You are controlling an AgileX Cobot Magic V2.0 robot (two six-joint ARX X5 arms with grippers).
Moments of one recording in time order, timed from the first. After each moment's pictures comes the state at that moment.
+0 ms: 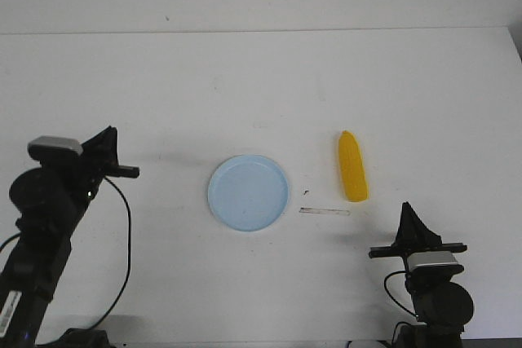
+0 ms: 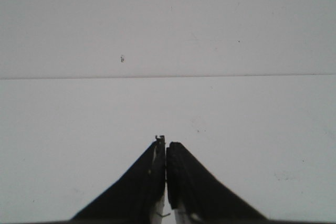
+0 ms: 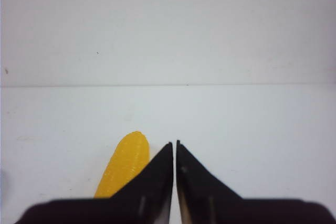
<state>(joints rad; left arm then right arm) -0.08 0.89 0.85 0.03 0.10 -0.07 0.01 0.00 0.01 0.06 -0.05 0.05</state>
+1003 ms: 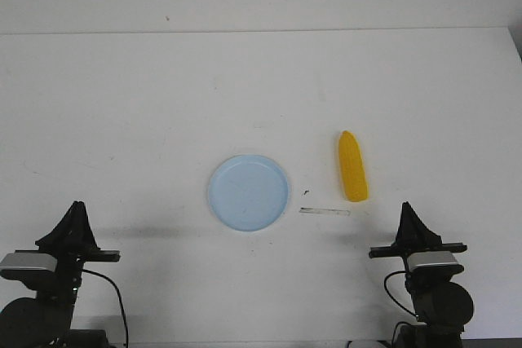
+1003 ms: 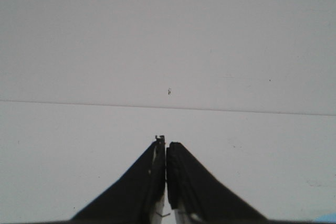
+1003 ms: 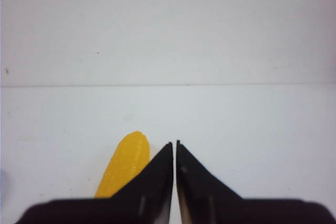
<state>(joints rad) -0.03 0.09 0.40 -0.07 0.00 -0.07 0.01 0.00 0.01 0.06 -0.05 0.05</state>
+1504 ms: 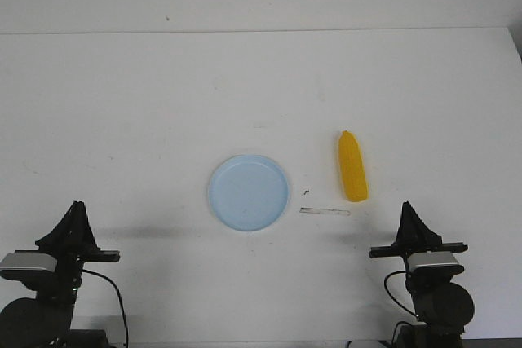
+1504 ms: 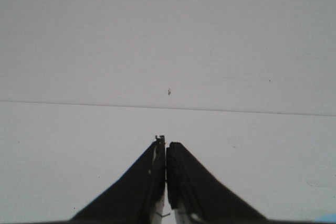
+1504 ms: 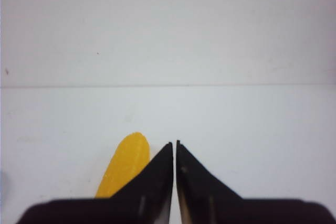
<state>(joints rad) -0.03 0.09 0.40 -0.07 0.00 -0.07 0.01 0.00 0.01 0.09 -0.05 0.05</state>
